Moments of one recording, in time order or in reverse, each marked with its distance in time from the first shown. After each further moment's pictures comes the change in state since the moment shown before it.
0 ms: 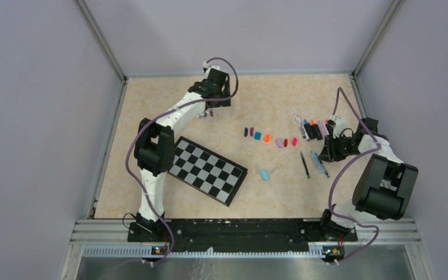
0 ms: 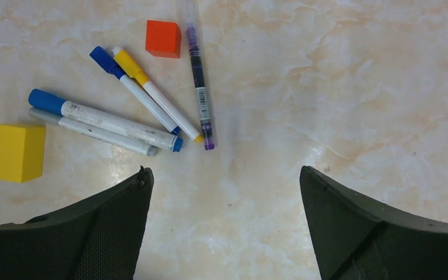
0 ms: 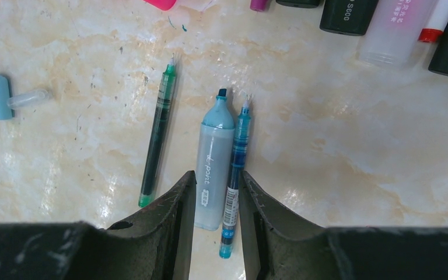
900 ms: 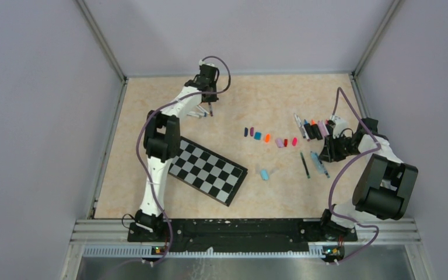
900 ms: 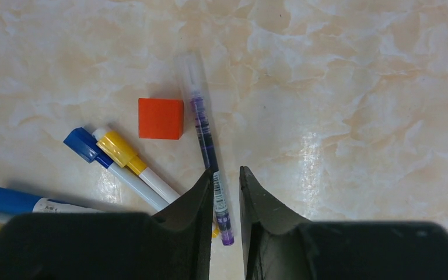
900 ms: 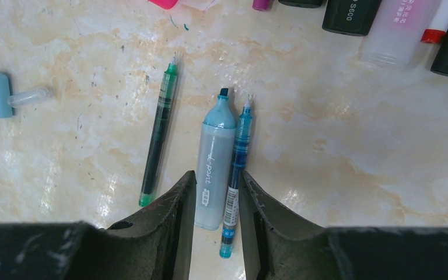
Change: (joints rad) left arm 0.148 0.280 0.248 0.032 0.209 0.098; right arm 0.000 0.000 0.000 -0.004 -0.003 -0.008
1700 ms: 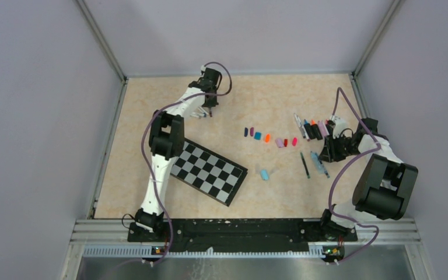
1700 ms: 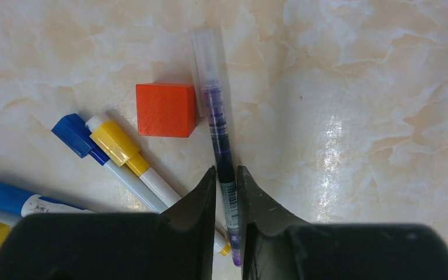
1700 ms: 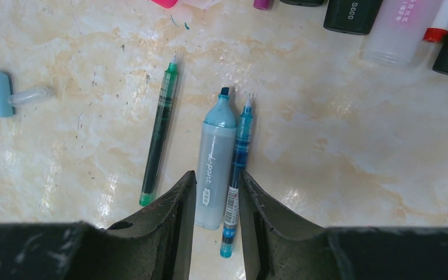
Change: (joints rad) left arm -0.006 0.106 0.093 -0.104 -0.069 0.003; right arm 0.000 0.000 0.000 -0.003 0.000 -0.001
